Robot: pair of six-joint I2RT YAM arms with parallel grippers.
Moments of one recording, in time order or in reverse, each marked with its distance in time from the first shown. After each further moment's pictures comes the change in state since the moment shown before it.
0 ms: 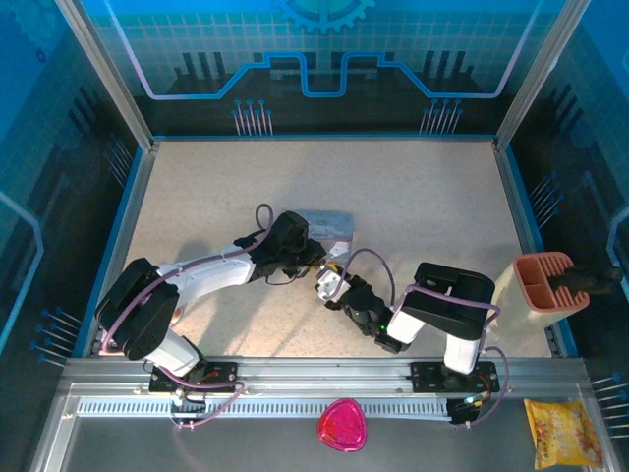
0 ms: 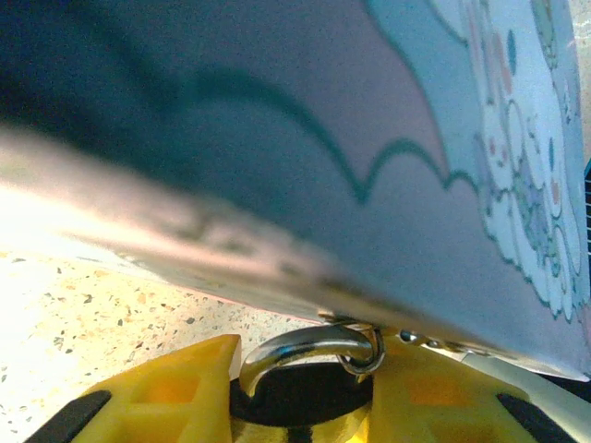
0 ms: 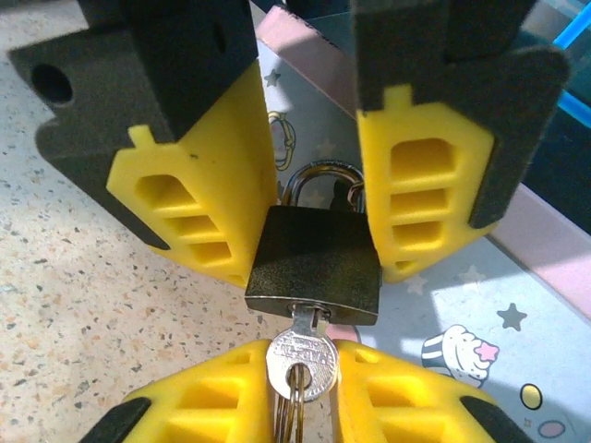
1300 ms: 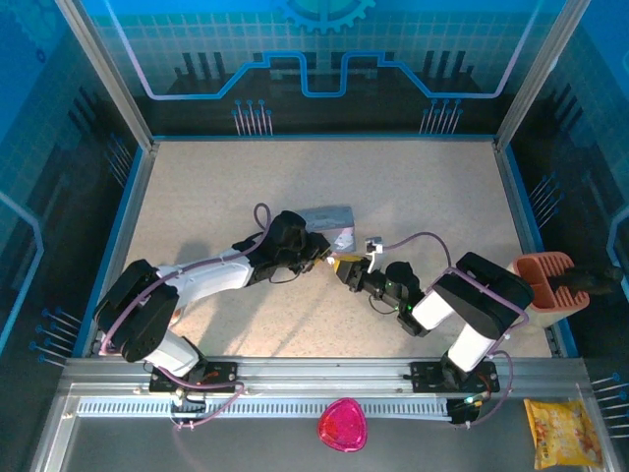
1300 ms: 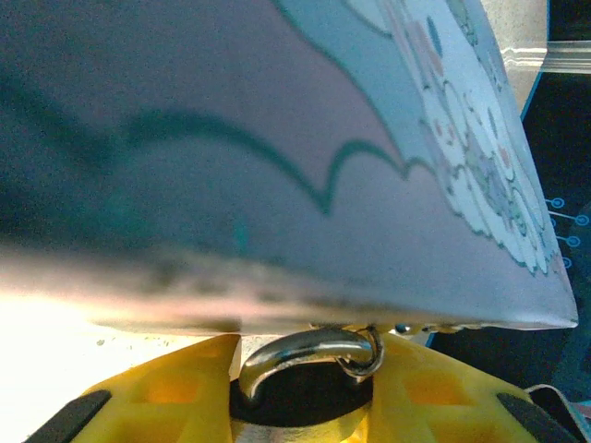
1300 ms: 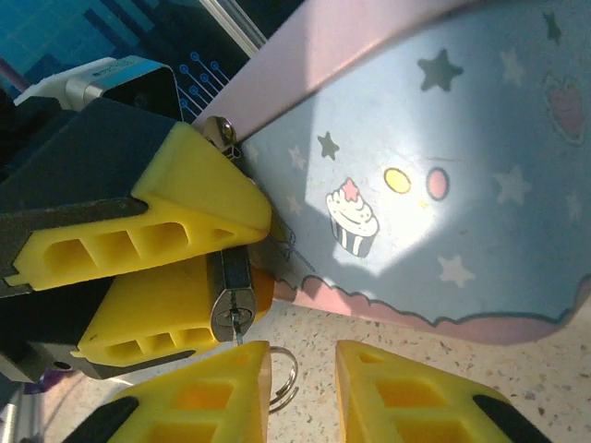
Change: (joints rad) left arm 0.001 -0.014 -0.052 0.197 0.000 -0.071; right arm -0.375 -0.143 -0.099 0.008 -0.658 1.049
